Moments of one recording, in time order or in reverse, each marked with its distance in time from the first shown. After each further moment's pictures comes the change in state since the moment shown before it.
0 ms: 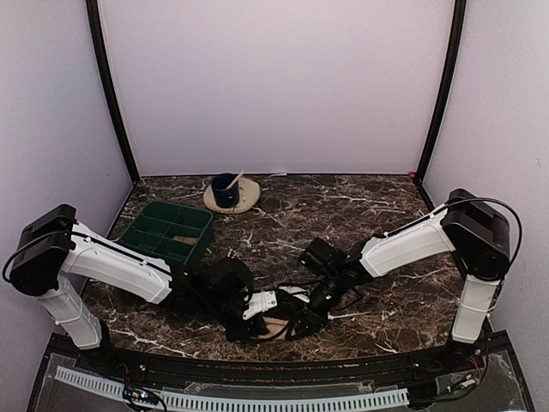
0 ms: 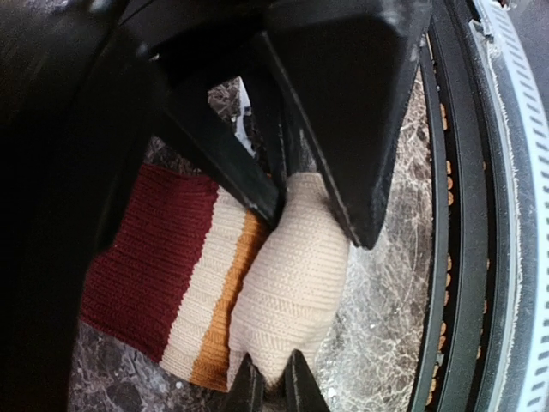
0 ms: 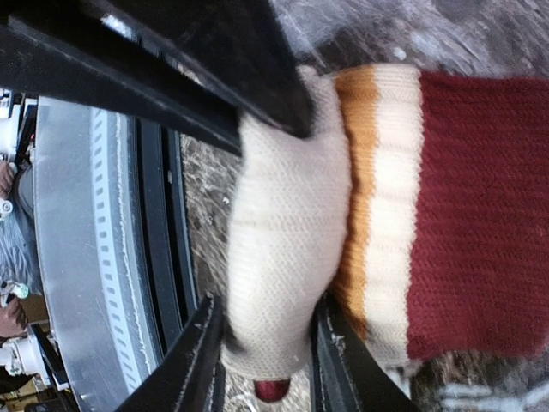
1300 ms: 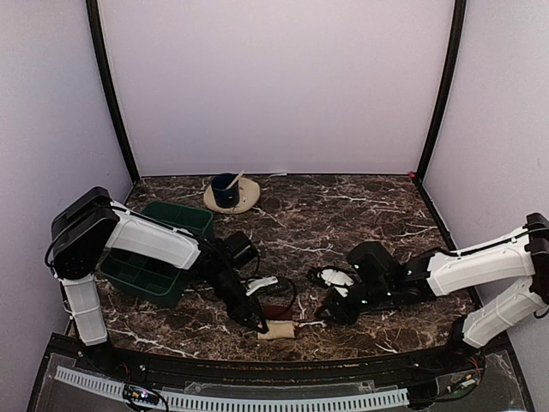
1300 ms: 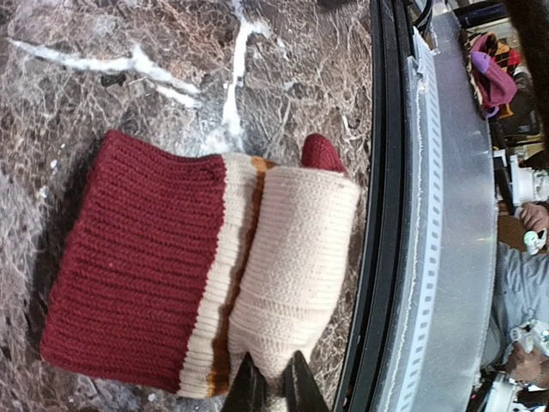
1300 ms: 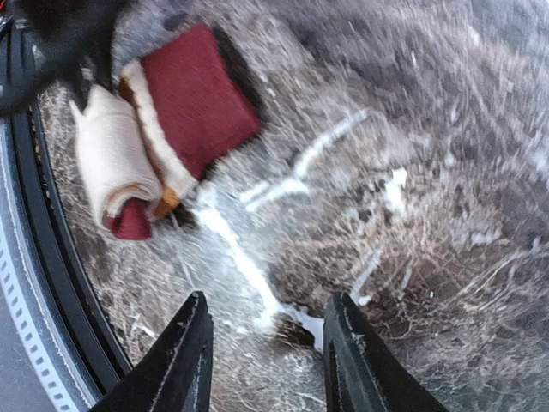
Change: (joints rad) left arm 0.226 0.236 0.257 -0.343 0.543 -0.030; right arm -0.006 -0.487 -0.400 0.218 0.526 0.216
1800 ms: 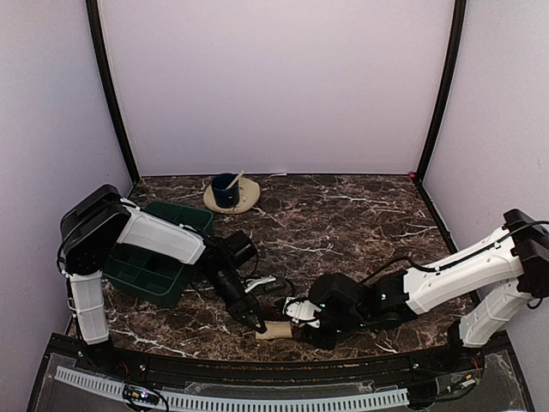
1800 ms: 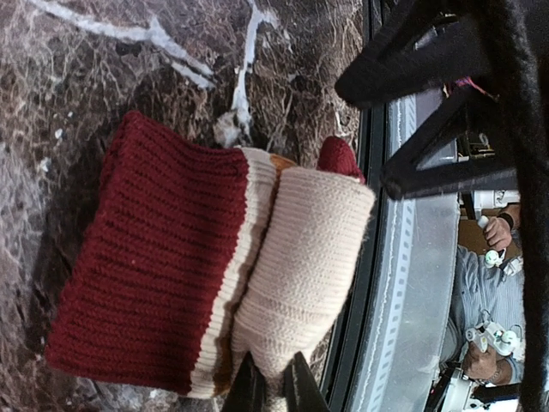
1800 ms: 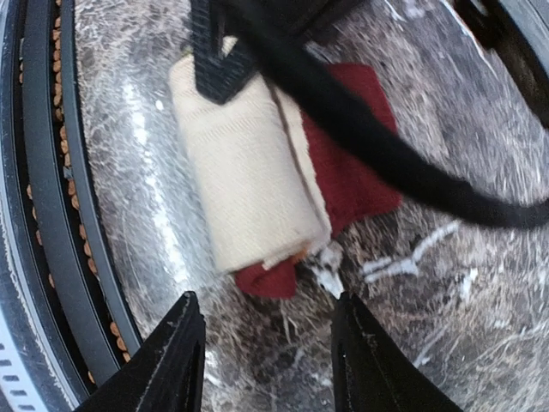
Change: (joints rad) left arm 0.046 0.077 0.054 -0.089 0.122 0.013; right arm 0.329 0.121 0.148 -0.047 0.305 -0.135
